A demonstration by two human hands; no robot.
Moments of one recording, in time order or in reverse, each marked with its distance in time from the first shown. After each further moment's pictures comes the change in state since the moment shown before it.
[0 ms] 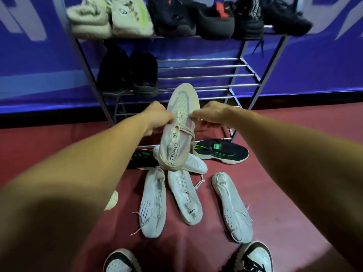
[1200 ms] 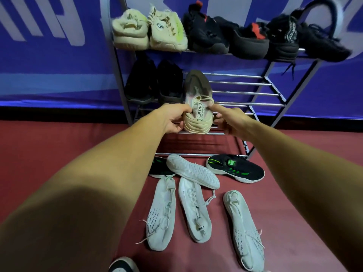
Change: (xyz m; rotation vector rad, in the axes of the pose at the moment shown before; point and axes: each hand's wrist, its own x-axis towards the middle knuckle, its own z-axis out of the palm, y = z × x) left_hand 0.023 0.016 -0.028 -0.598 -0.046 -0.258; right_hand 0.035 -0.009 0.002 0.543 0.066 -0.049
